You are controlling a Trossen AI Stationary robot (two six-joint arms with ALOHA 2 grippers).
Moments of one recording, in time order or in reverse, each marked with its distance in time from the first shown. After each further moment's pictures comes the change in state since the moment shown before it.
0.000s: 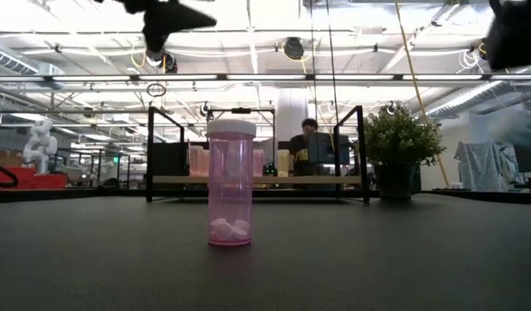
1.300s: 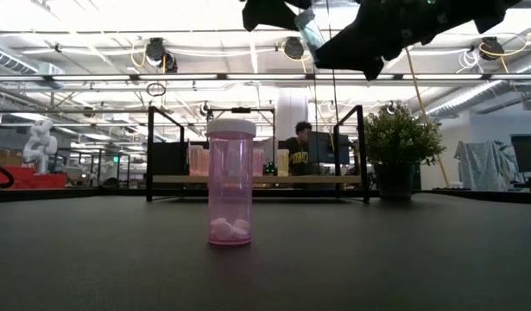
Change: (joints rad) left arm 0.234 0.566 0.874 -0.675 0.316 0.298; right arm -0.564 -0.080 0.001 0.623 0.156 -1.050
